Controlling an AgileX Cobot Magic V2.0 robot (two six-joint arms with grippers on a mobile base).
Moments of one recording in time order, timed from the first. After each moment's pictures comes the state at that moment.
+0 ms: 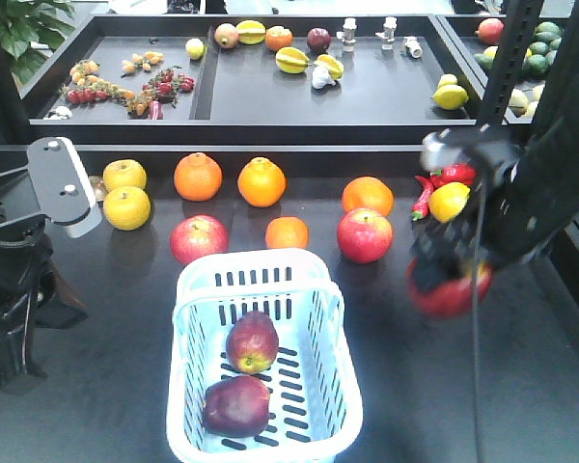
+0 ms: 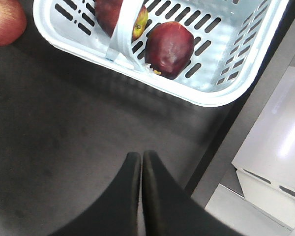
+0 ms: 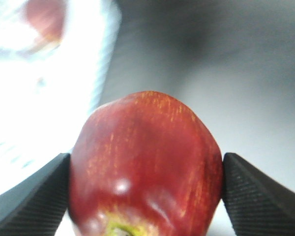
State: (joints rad) left arm -0.36 1.25 -1.19 -0.16 1.23 0.71; right arm 0.24 1.52 -1.27 0.19 1.13 -0.16
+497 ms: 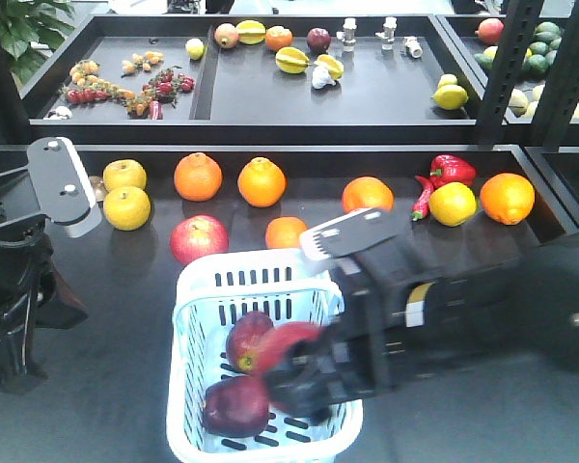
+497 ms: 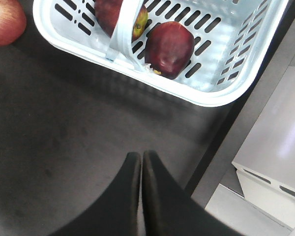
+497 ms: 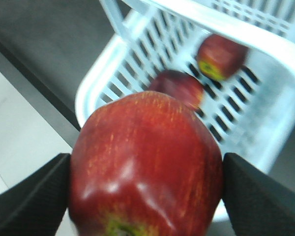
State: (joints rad) left arm -0.36 1.25 -1.19 -0.16 1.23 0.71; right arm 0.70 1.34 -0.95 0.37 0.64 -0.12
